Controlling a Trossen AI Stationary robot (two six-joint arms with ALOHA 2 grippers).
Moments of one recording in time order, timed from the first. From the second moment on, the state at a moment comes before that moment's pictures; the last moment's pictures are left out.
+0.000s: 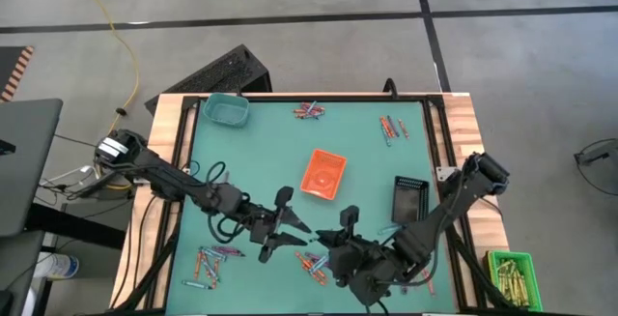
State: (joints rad) left arm -0.38 1.51 0.78 0.90 -0.02 0.56; right arm 0.67 1.85 1.70 -0.65 0.94 0.01
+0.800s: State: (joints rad) left arm -0.38 1.51 0.78 0.94 -0.04 0.62; right arm 0.60 1.85 1.70 -0.54 0.85 -0.08
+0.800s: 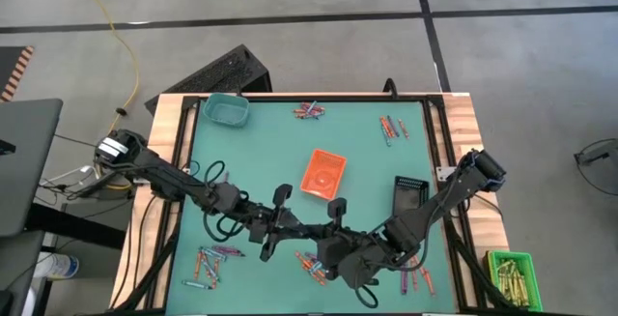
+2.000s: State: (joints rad) left arm 0.12 1.39 0.78 0.13 -0.51 0.70; right arm 0.75 1.85 1.49 -1.41 0.78 1.14
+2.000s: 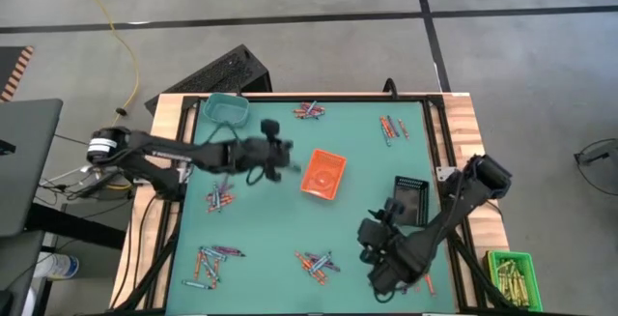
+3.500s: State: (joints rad) left arm 0.81 1.60 0.78 -0.15 -0.49 1.05; right arm 0.96 1.85 1.37 -1.45 0.75 1.63
